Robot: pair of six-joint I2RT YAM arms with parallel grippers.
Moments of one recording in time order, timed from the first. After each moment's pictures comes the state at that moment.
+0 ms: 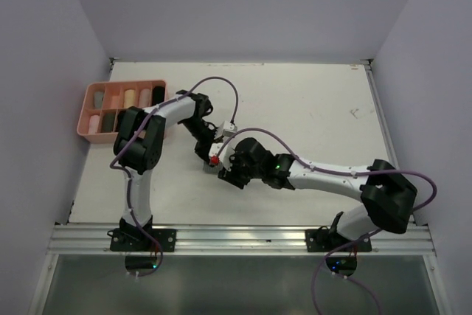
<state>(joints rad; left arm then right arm) -0.40 2.10 1.47 -1.17 0.74 1.16 1.01 1.45 0.87 -0.11 -0.09 -0.24</state>
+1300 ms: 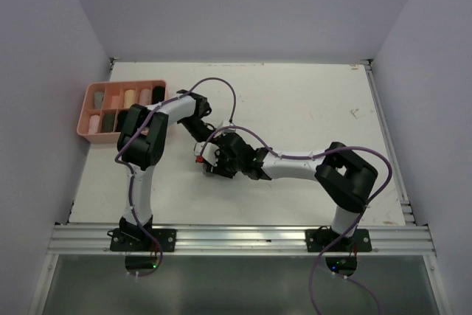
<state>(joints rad) -0.38 2.16 1.51 -1.24 0.78 1.12 1.00 1.80 1.02 0.03 -0.04 -0.44</state>
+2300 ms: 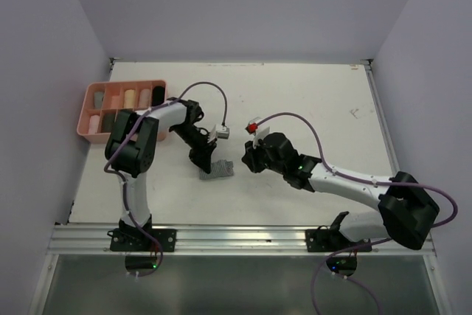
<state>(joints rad) -0.34 2.03 1.33 -1.12 0.81 1.07 0.87 1.31 0.68 0.10 0.04 0.25</state>
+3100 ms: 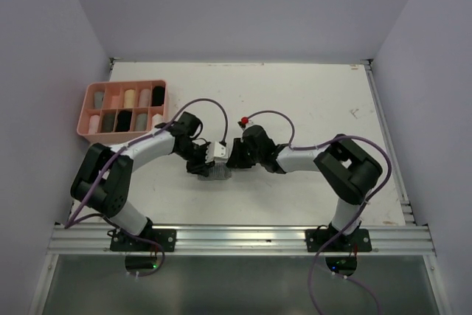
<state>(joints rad) -0.43 1.60 0.91 -0.65 0.62 1.04 0.79 1.79 0.84 0.21 -0.12 0.70</state>
